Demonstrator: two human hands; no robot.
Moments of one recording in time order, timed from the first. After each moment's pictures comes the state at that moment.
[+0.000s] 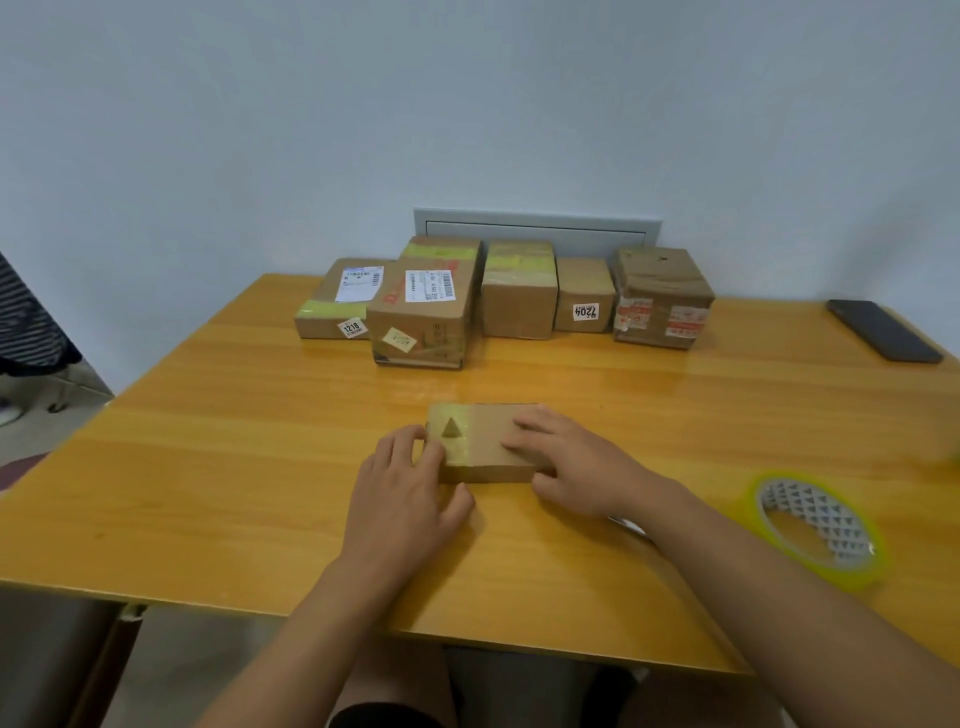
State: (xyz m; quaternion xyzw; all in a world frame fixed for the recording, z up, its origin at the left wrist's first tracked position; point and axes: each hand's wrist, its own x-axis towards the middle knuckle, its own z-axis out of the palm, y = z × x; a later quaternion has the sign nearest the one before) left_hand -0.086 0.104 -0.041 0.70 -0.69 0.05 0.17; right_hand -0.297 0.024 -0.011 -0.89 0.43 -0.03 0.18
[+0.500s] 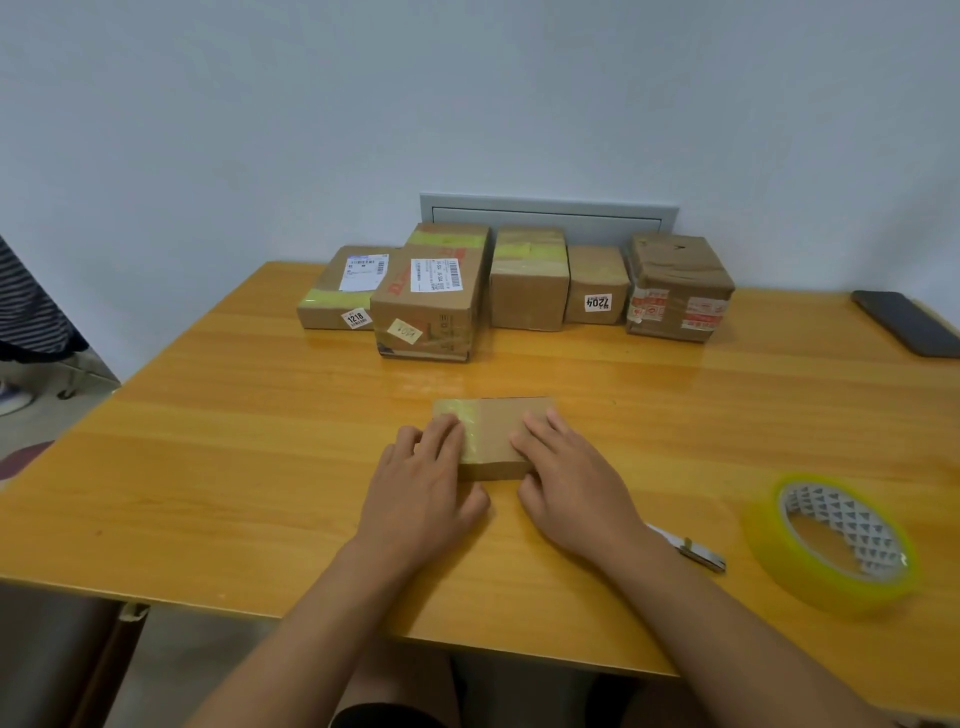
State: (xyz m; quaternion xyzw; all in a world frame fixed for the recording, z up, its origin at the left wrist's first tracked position) left_hand -0.087 0.084 -0.047 0.67 -0.73 0.06 0.10; right_hand -0.274 0.047 -0.046 -0.86 0.49 -0.15 0.08
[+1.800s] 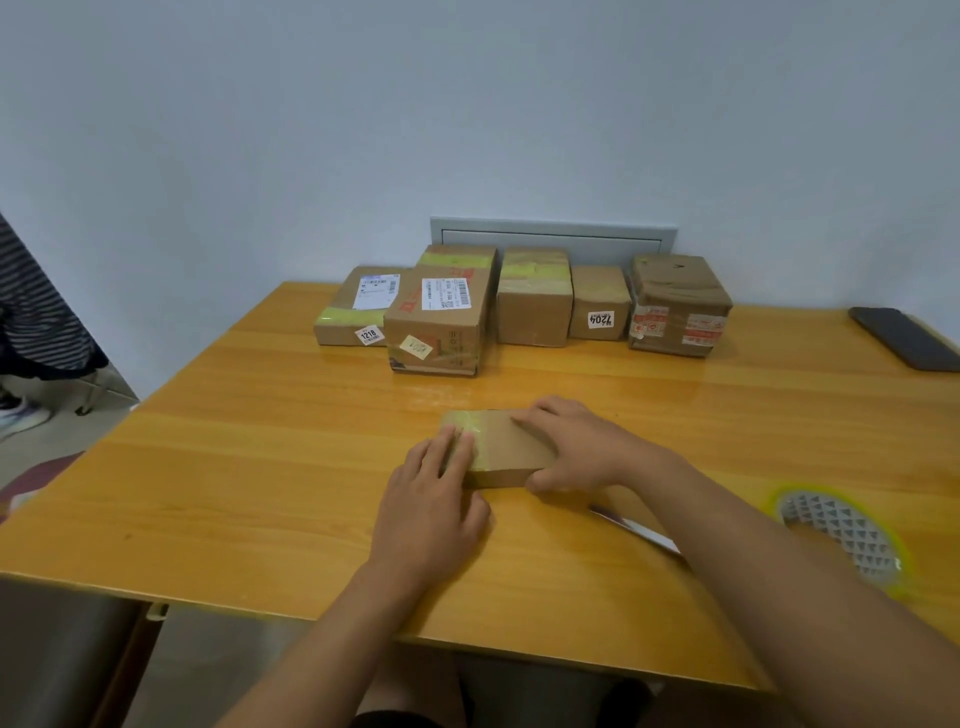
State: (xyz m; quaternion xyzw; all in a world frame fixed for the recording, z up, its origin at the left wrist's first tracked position) left_hand -0.088 0.098 -0.052 0.68 -0.72 0.00 0.16; right_hand -0.280 -0.006 0.004 -0.87 0.46 0.03 0.16
